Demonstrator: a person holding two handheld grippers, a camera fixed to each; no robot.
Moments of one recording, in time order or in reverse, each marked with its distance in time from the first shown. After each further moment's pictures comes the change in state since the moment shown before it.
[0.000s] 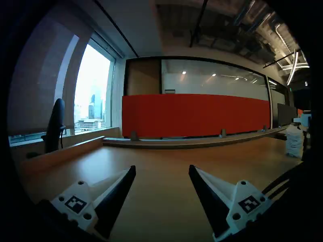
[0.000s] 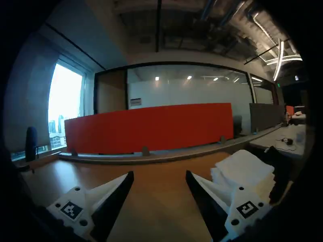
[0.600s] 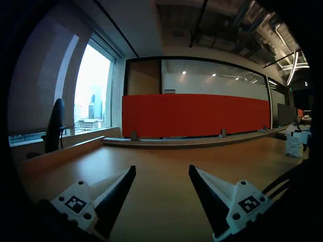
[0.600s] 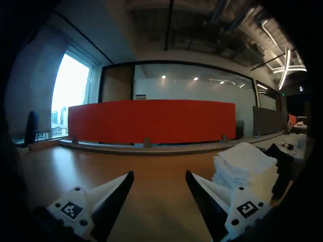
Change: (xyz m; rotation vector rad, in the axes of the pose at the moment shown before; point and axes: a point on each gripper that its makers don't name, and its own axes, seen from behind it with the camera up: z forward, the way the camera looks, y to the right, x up) left arm 0.000 -0.001 0.000 0.000 0.000 0.000; right arm -0.047 -0.009 -0.004 0.024 -0.005 -0.095
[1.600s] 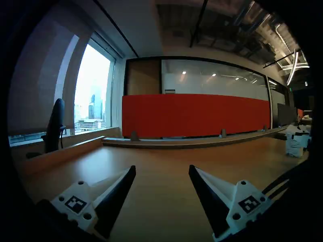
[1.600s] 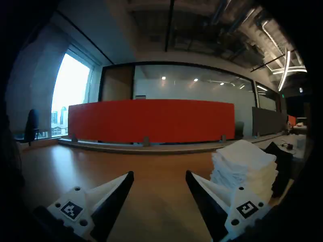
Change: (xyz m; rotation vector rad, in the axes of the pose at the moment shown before) left arm 0.000 0.000 0.000 0.000 0.000 0.000; right arm -0.011 0.005 -0.003 -0.005 0.011 0.000
